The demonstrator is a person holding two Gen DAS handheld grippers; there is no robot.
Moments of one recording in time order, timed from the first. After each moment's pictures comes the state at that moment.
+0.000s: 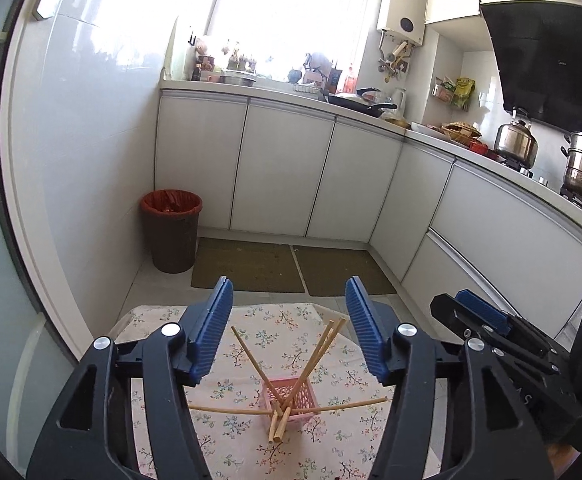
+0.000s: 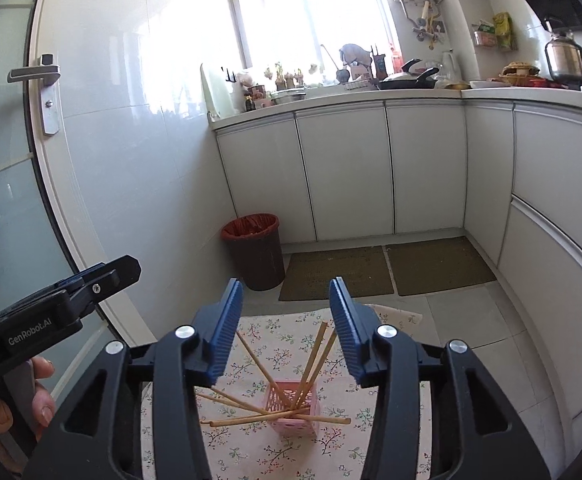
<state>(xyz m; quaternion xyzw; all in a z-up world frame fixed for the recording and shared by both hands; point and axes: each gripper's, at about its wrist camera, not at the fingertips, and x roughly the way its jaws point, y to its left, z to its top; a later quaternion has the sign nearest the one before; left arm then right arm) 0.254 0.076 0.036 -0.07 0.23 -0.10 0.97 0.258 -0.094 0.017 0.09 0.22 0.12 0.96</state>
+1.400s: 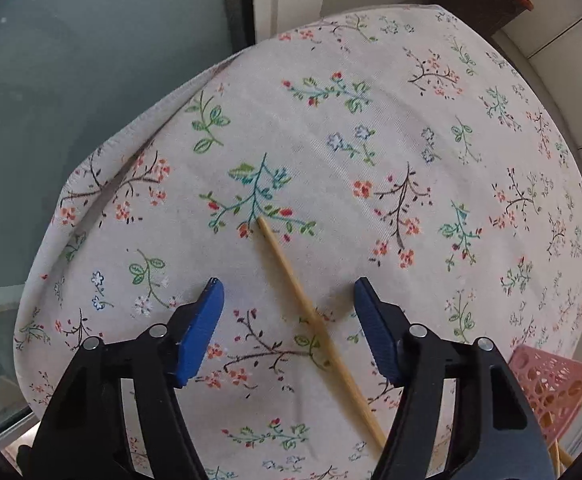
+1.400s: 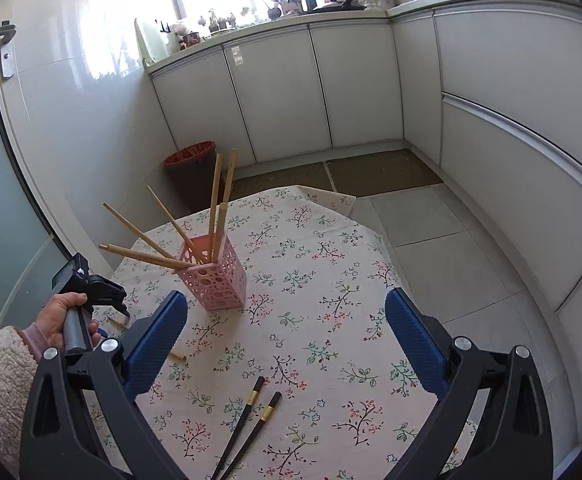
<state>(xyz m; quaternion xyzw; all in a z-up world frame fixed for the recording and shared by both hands) 0.348 0.248 -0.293 -0.27 0.61 0.28 0.69 0.166 -0.170 -0.137 0.12 0.33 0.03 0.94</state>
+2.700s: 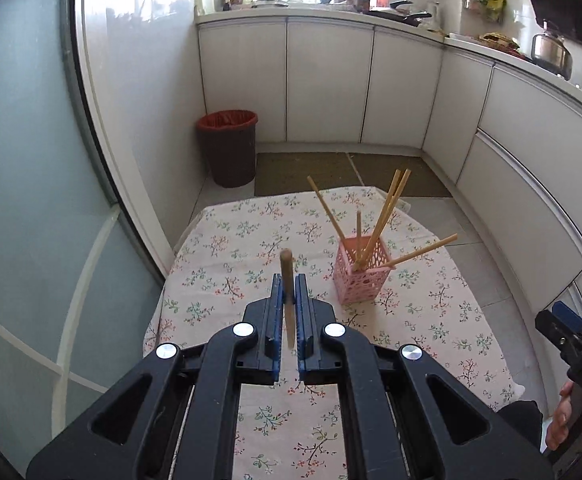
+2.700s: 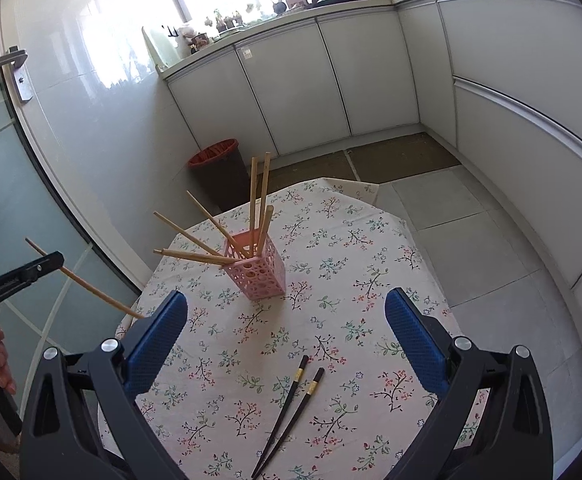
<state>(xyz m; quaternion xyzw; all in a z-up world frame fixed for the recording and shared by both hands) 0.171 0.107 -0.029 0.01 0.36 -0.02 0.93 0.135 -0.167 -0.099 0.17 0.34 0.07 0.92</state>
